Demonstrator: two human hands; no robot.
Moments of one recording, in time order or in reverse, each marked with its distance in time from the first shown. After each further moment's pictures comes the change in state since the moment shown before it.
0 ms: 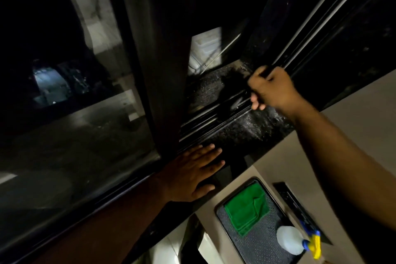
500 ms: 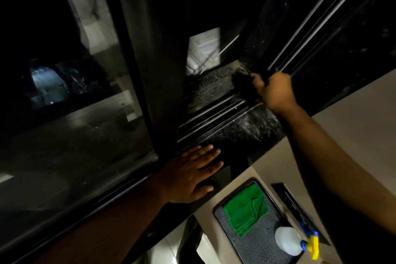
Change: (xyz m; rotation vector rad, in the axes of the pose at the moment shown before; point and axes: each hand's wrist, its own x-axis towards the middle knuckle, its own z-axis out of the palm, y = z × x) left_hand 0.001 0.001 -0.003 -0.009 -0.011 -0.001; right_hand 0.018 0.017 -0.003 -0.378 0.180 0.069
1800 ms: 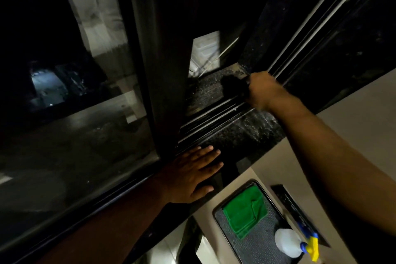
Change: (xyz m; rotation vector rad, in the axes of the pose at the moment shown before) left_hand -0.001 -0.001 0.004 -0.014 -0.011 -0.006; right_hand -0.009 -0.038 -0.008 -0.540 -0.242 -0.246
